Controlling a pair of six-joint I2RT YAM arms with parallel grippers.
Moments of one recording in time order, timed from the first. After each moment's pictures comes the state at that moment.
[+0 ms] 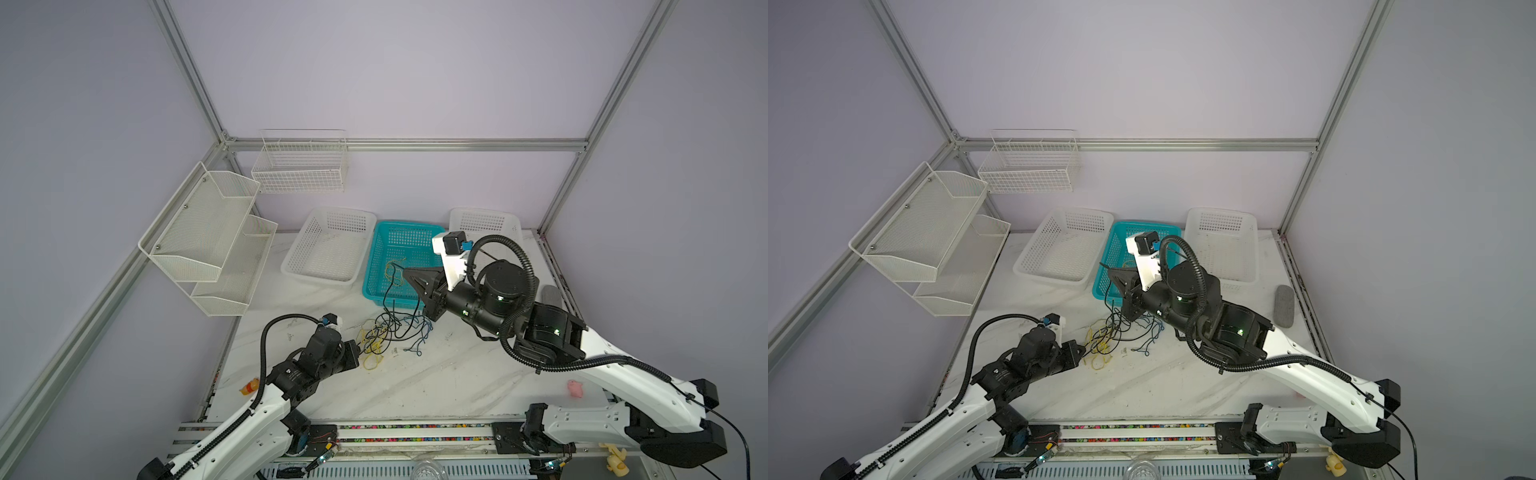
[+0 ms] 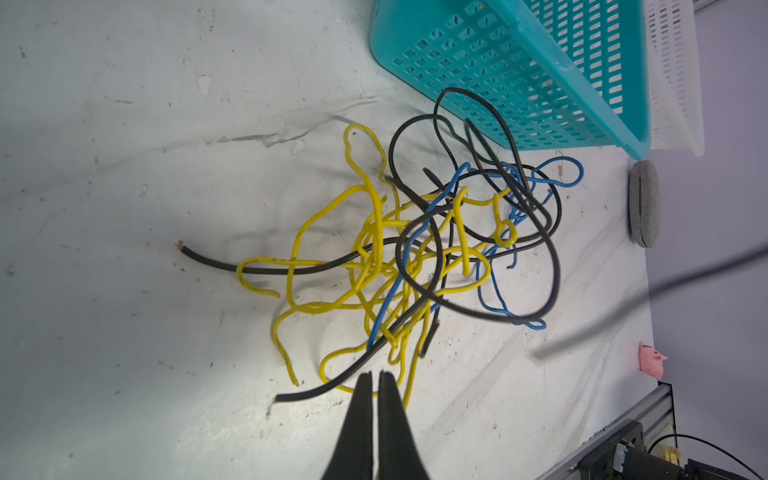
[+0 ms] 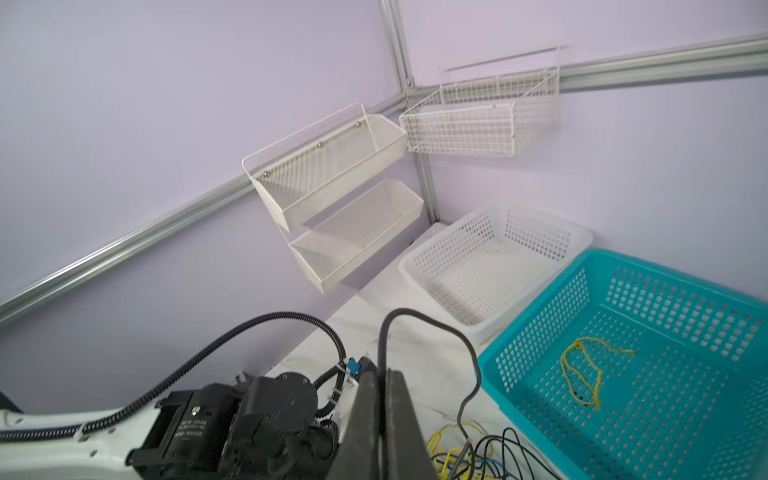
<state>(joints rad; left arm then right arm) -0.57 0.74 0.42 -0.43 0.04 -0.81 1.10 1.17 1.44 -0.33 0.18 0.32</state>
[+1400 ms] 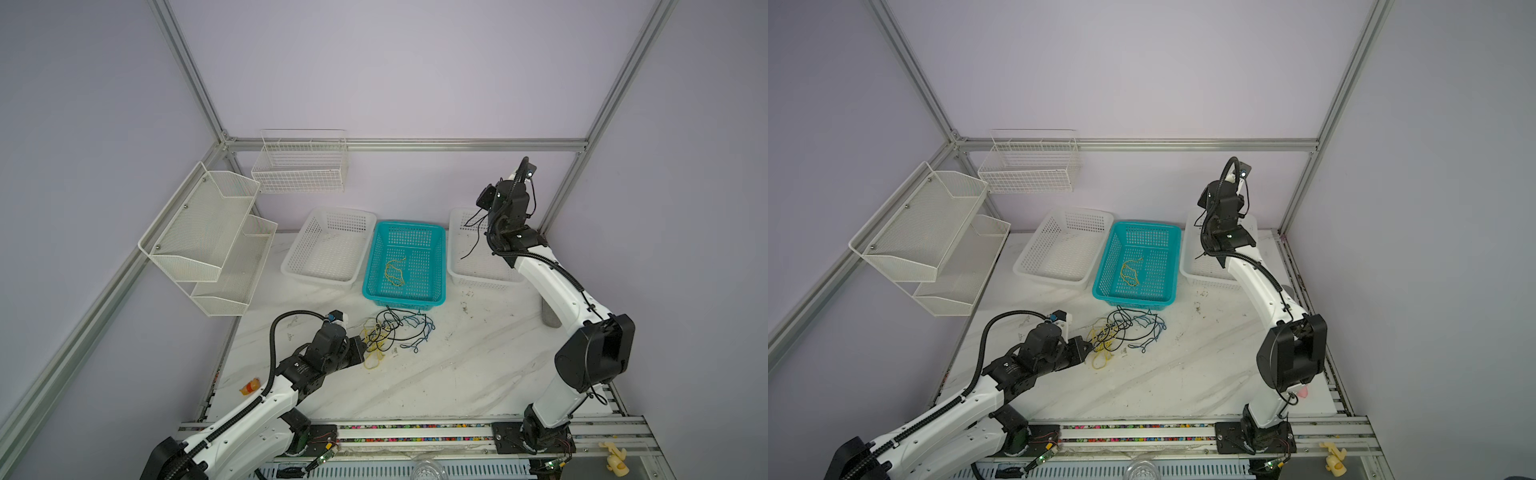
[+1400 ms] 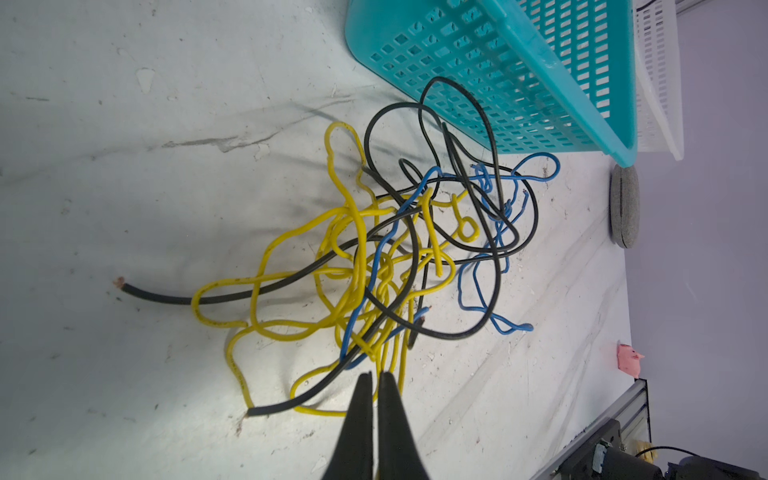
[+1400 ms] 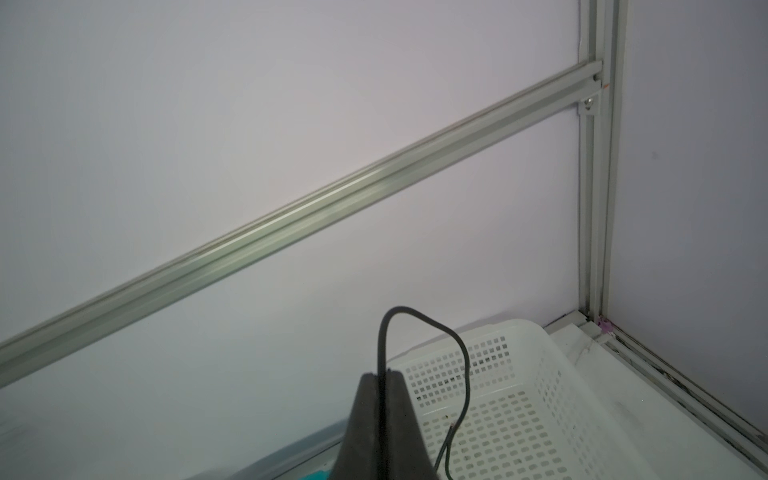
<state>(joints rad) -0.57 0.85 0.42 -0.30 0.08 -0.83 0.30 1.73 1.67 -0.01 0.53 0.42</state>
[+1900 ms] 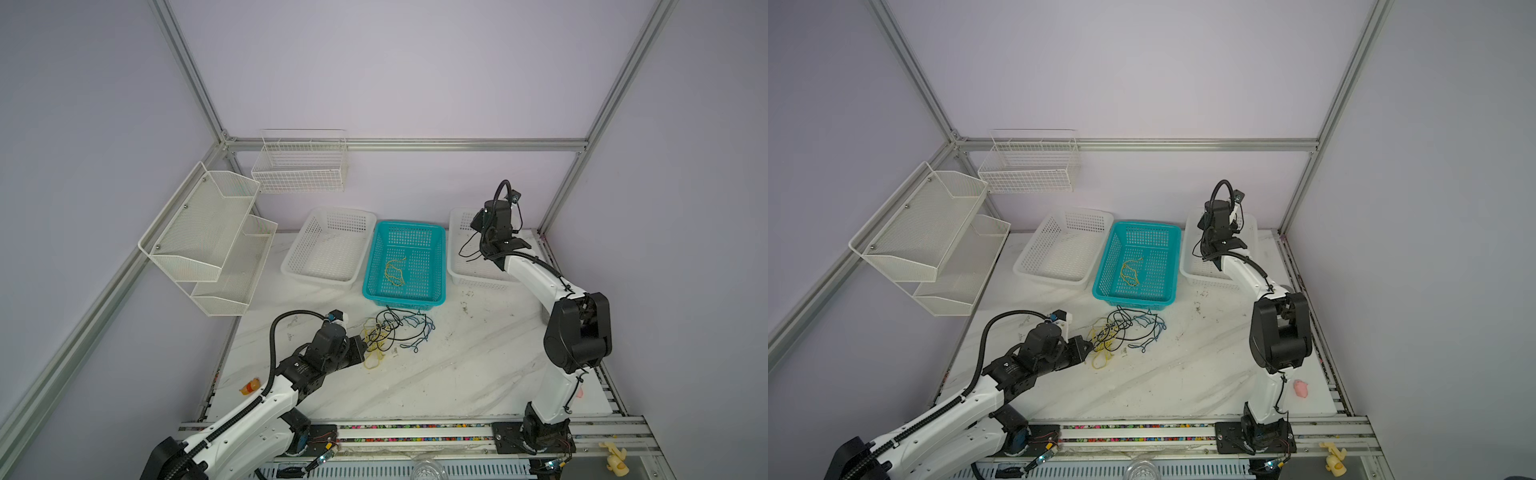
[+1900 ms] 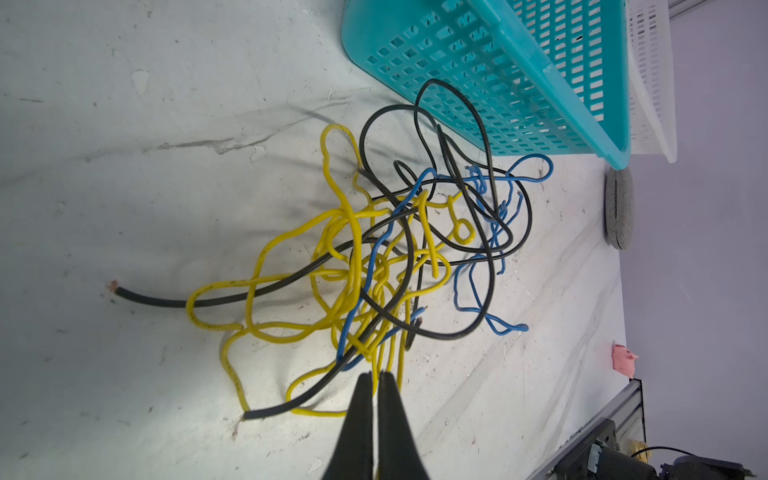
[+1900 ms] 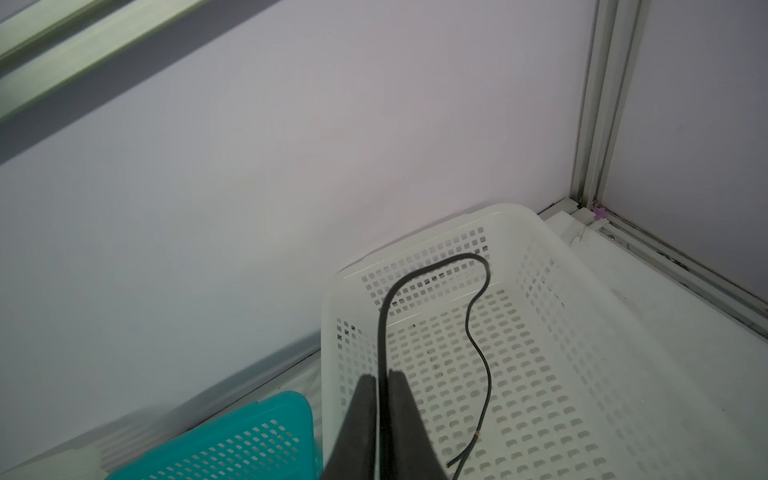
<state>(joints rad) -0.57 0.86 0.42 -0.29 0.09 -0.84 0.25 1.84 1.55 -0.03 0.44 0.58</state>
